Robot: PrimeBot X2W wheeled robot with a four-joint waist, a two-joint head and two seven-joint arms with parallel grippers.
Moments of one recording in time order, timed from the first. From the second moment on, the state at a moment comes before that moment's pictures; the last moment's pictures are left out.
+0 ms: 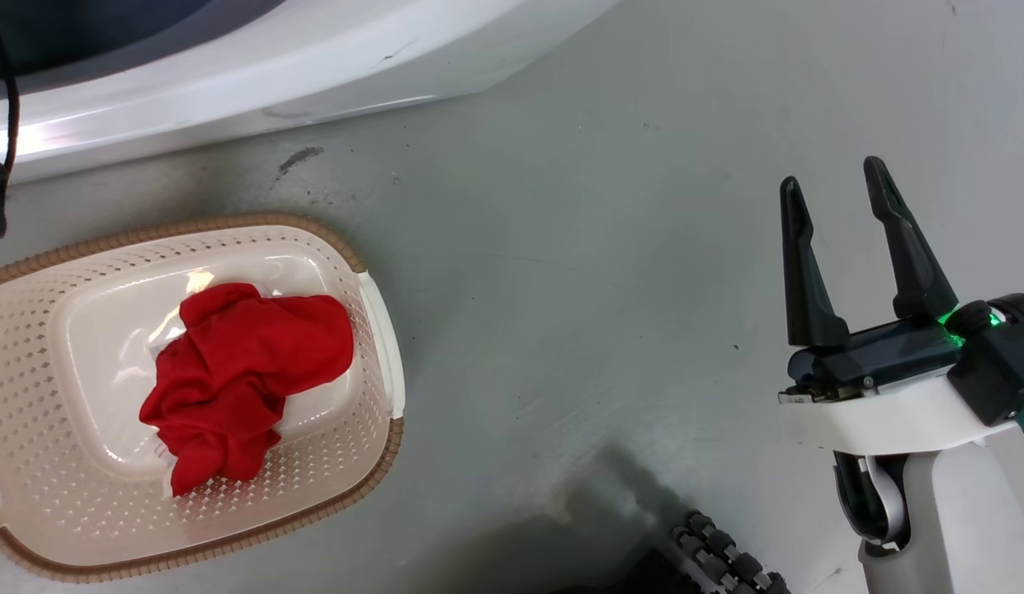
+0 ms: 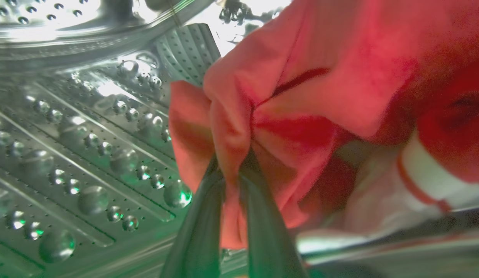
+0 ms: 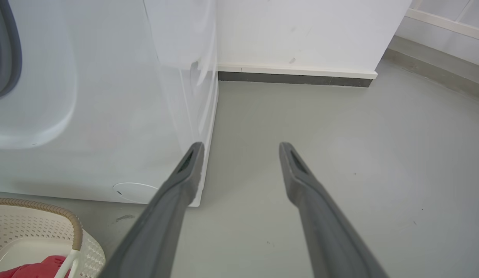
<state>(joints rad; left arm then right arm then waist) -1.66 0.40 -0.53 1.20 -0.30 -0.13 0.31 -0.27 -0.05 0.09 -0.09 0.12 0.13 -0.26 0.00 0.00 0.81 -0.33</state>
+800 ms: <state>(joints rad) -1.32 0.31 -0.62 1.13 -0.40 -0.13 -0.19 -0.19 -0.05 0.04 -0.03 0.02 0.13 -0.26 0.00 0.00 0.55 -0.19</state>
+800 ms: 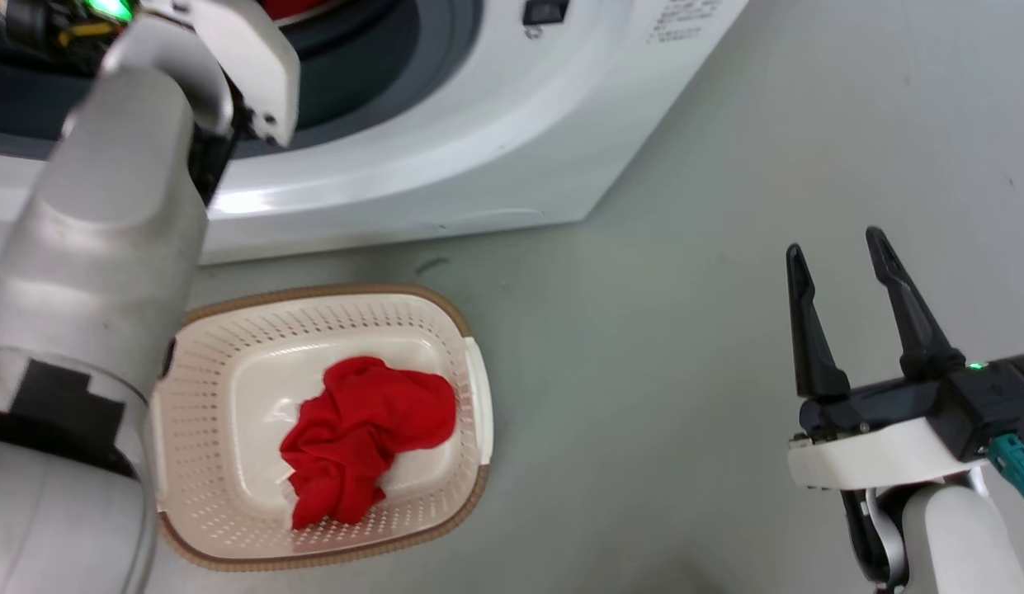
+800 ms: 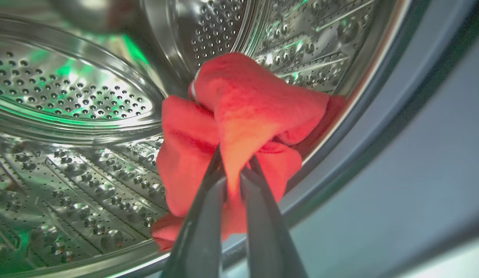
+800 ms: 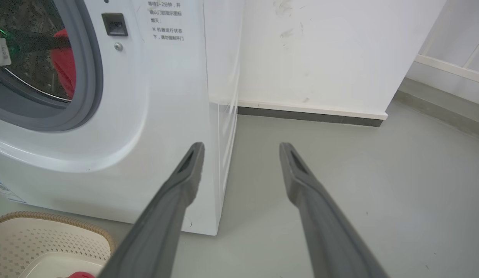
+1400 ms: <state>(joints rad) -0.92 0.33 -0.60 0.72 -0.41 -0.03 -0.26 -0.06 -0.05 0.03 0.00 -0.02 0.13 -0.26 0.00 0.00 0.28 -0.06</state>
